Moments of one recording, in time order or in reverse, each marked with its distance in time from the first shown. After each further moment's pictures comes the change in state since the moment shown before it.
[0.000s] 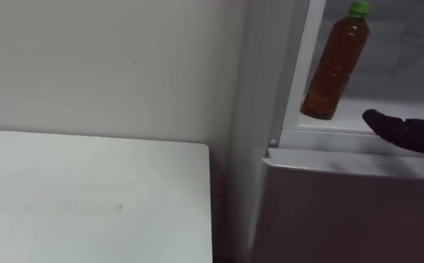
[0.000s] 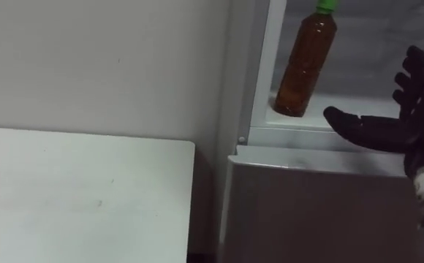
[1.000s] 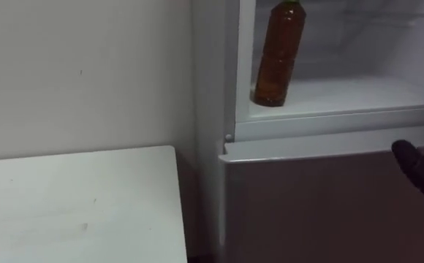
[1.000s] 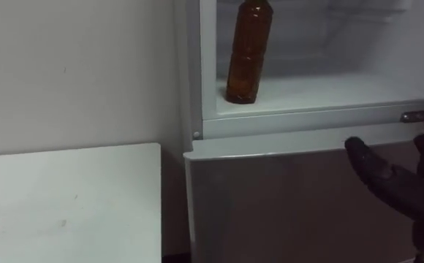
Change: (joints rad) left arm -0.070 -0.074 -0.082 0.069 -0.019 -0.097 0.031; right arm 0.377 0.311 -0.107 -0.184 -0.001 -0.173 -0.073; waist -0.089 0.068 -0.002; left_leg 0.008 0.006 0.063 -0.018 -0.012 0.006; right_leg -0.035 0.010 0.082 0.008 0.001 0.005
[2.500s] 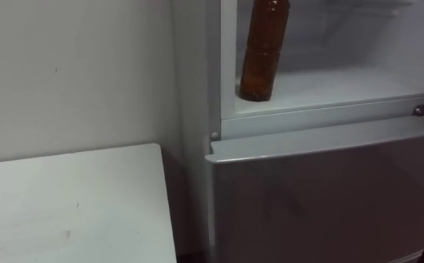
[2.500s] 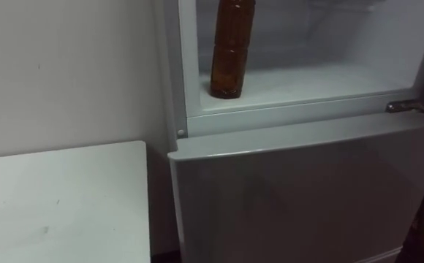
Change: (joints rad) left arm -0.044 0.010 -0.158 -0.013 -0.173 -0.050 -0.051; right arm 0.126 0.076 0.272 1.188 -0.184 -0.013 0.002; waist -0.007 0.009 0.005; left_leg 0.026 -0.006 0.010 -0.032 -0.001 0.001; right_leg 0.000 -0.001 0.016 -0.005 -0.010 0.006
